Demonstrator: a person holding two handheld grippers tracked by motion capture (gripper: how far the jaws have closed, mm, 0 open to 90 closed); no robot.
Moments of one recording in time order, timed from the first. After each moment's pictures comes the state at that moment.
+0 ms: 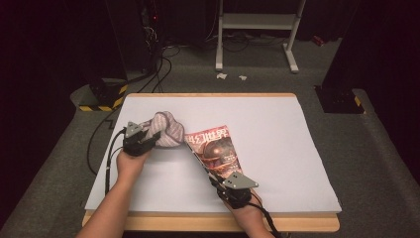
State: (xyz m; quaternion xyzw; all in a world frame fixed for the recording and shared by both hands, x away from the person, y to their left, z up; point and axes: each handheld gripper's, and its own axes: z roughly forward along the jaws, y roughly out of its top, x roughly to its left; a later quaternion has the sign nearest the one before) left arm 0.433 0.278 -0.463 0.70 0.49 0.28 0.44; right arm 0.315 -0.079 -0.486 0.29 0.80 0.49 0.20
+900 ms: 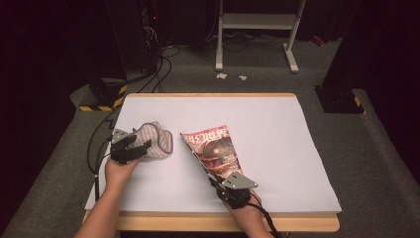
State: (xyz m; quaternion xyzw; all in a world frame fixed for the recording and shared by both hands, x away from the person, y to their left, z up) left arm 0.414 0.308 -0.473 0.68 0.52 0.27 0.44; right arm 0.315 -0.078 -0.487 0.29 0.80 0.49 0.20
